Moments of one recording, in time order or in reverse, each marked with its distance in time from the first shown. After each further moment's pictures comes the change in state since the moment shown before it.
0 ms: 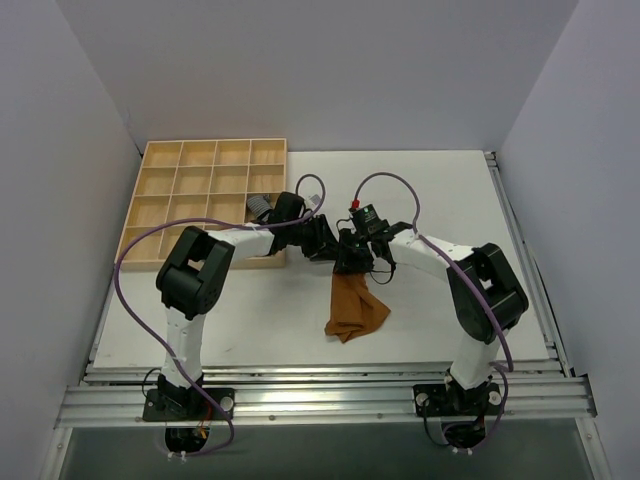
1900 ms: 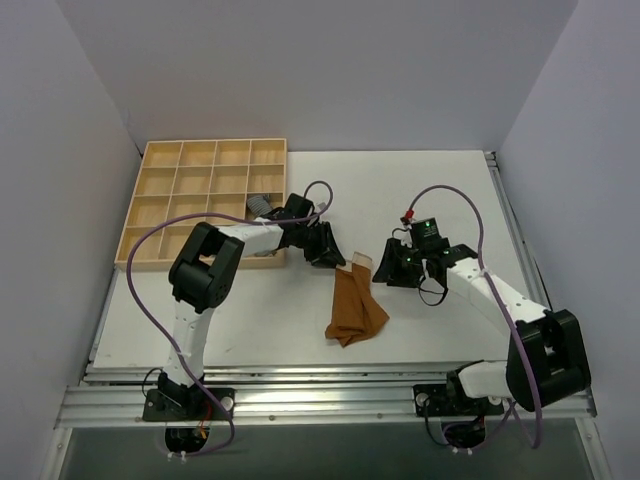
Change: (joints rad) left arm -0.015 0.100 0.140 -0.238 -0.017 0.099; right arm -0.208 -0.412 -0.272 -0.117 -0.091 -0.081
